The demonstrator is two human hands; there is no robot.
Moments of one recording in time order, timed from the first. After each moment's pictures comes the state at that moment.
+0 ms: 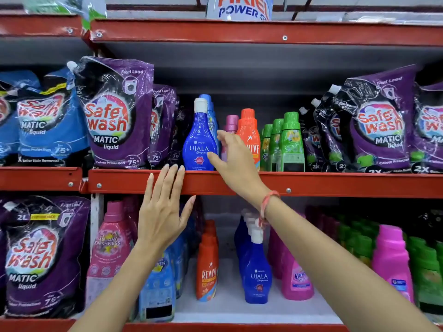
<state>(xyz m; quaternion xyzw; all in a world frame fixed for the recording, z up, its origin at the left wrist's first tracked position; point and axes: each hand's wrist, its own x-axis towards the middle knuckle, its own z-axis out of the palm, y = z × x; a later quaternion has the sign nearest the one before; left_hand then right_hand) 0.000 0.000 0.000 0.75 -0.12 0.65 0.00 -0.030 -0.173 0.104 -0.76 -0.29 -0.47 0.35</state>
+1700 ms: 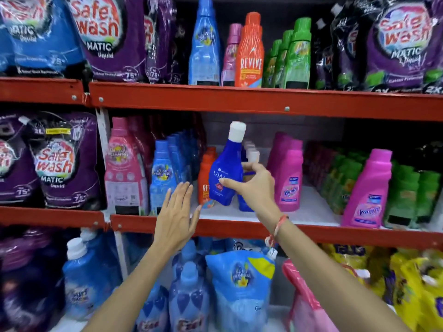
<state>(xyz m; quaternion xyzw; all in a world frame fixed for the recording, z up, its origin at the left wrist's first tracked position) -0.036 -0.021 -0.198 0.87 -0.13 0.47 0.07 -0.054 -0.221 -0.096 -0.77 -0.10 -0.29 0.56</state>
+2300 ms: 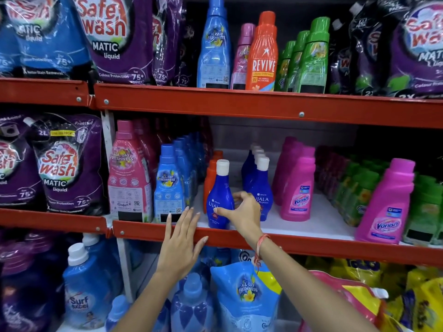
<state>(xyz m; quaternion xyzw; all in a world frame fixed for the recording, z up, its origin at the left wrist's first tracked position) -0.024 -0.012 -0.256 0.92 -0.10 0.39 0.00 0.000 -0.189 -0.158 -0.83 -0.06 -0.23 0.50</state>
